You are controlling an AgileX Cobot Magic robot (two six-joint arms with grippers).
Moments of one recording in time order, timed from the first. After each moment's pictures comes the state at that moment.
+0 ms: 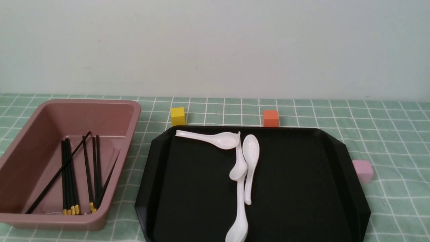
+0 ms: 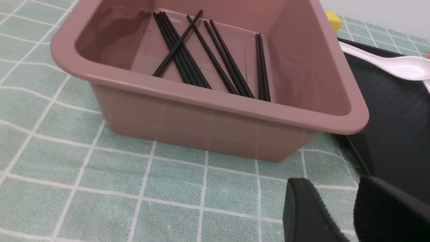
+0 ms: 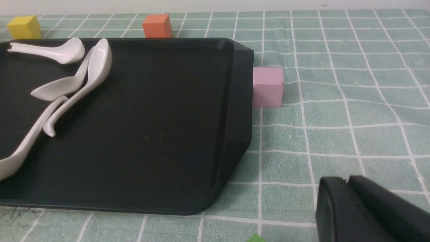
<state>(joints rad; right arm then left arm) 0.06 -0.01 0.02 0.04 0.37 0.07 -0.08 -0.01 0.03 -0.04 0.38 -0.26</state>
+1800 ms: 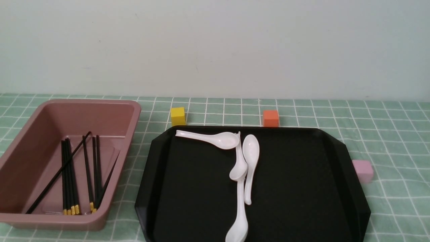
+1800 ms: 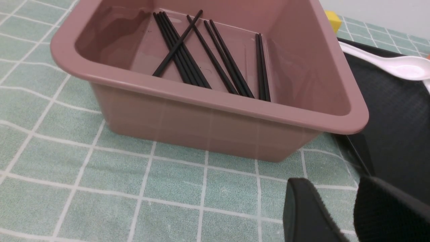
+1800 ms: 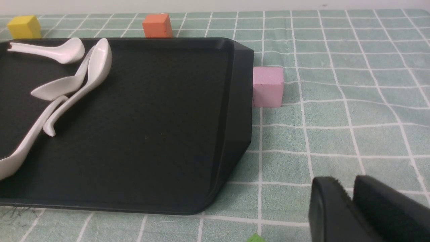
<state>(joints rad) 0.06 -0.01 0.02 0.04 0.37 0.07 -0.08 -0.01 0.03 -0.04 0.38 -0.26</state>
